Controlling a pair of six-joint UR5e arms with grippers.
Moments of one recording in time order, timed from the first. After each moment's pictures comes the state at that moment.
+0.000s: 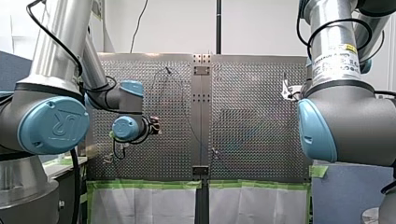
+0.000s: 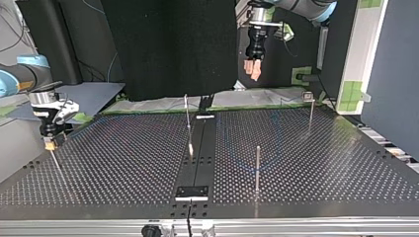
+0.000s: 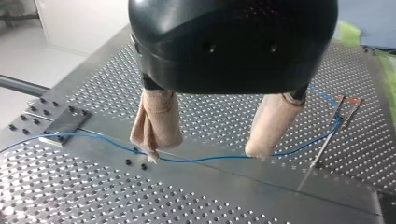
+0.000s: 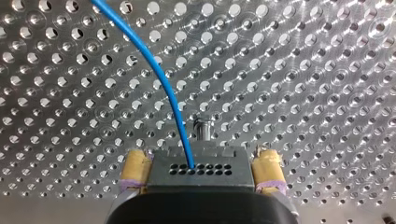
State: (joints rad) left arm -0.40 -1.77 -2.44 -2.12 -1.82 -1.86; right arm 1.54 -1.04 1.42 -0.38 1.21 1.56
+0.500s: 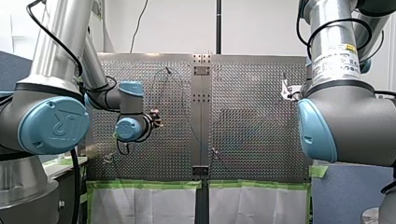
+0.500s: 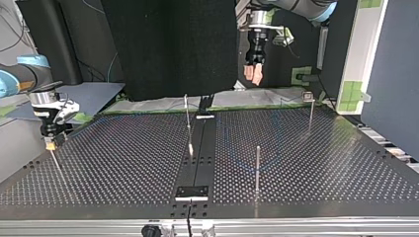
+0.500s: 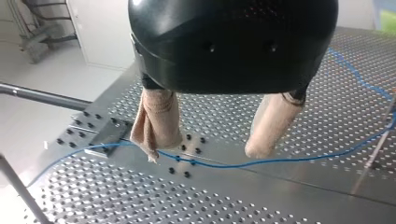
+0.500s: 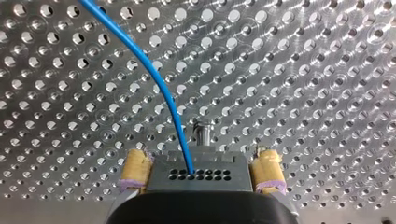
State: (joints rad) left arm -0.40 -1.77 -2.44 -1.99 -1.83 -1.86; right arm 1.55 -1.04 1.42 -0.37 1.21 1.55
